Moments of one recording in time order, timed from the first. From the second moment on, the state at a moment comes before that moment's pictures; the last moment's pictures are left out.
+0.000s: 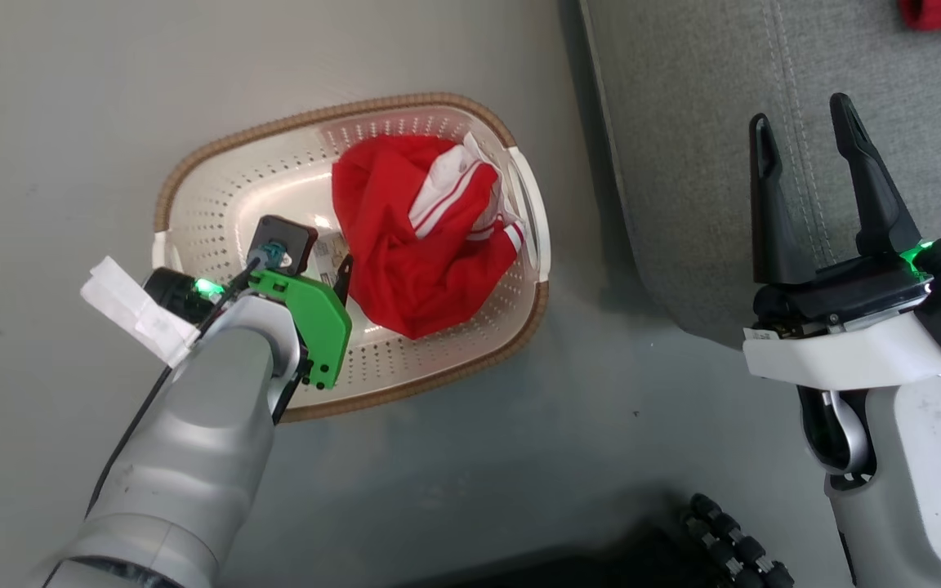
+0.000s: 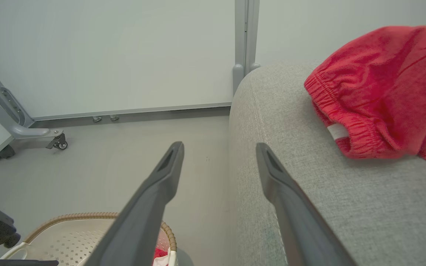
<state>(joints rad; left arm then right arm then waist) -0.89 0.05 -0.56 1.23 -0.27 -0.12 -0.13 -0.32 -0.14 0.10 -0.11 0.20 0.13 -0.26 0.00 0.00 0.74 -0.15</state>
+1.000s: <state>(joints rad) -1.06 0.10 -0.59 1.29 -0.31 -0.11 -0.10 -0.37 -0.12 0.16 -0.15 0.20 0.13 -0.26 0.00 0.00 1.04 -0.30</state>
